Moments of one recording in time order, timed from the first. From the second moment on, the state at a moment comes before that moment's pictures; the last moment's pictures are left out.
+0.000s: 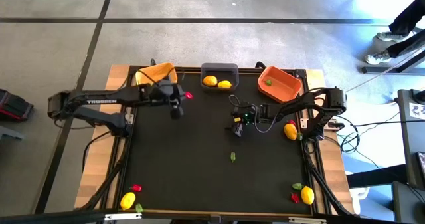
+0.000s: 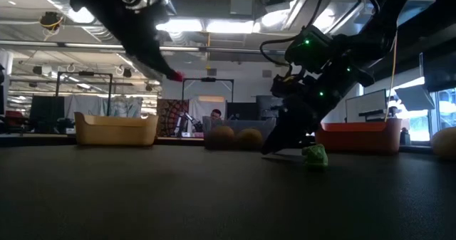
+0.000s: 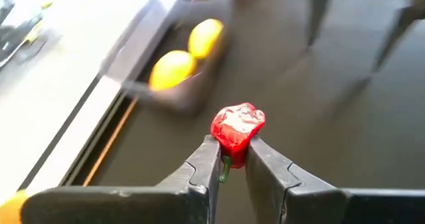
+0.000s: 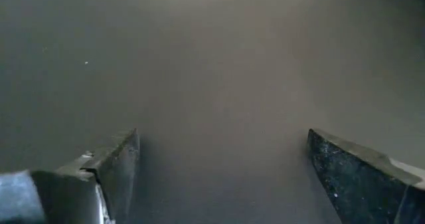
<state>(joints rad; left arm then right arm) 0.29 1.12 0.73 -0.31 -0.28 0.11 -0.16 1.73 0.67 0.29 0.06 0.18</state>
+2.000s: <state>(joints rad) 0.91 1.39 0.73 -0.38 -0.28 -0.05 -0.20 1.74 0.67 0.31 0.10 0.20</state>
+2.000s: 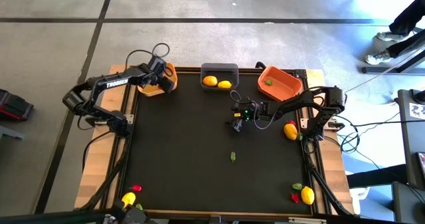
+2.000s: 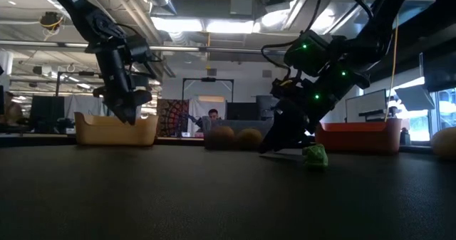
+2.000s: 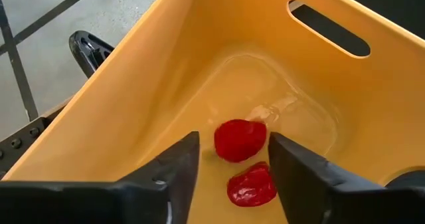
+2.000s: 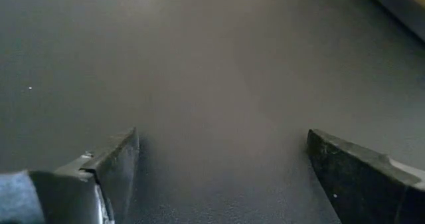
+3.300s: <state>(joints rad) 0.31 1.11 0.73 -0.39 -0.23 -0.22 -0.14 1.69 0.67 0.34 -0.15 0.18</state>
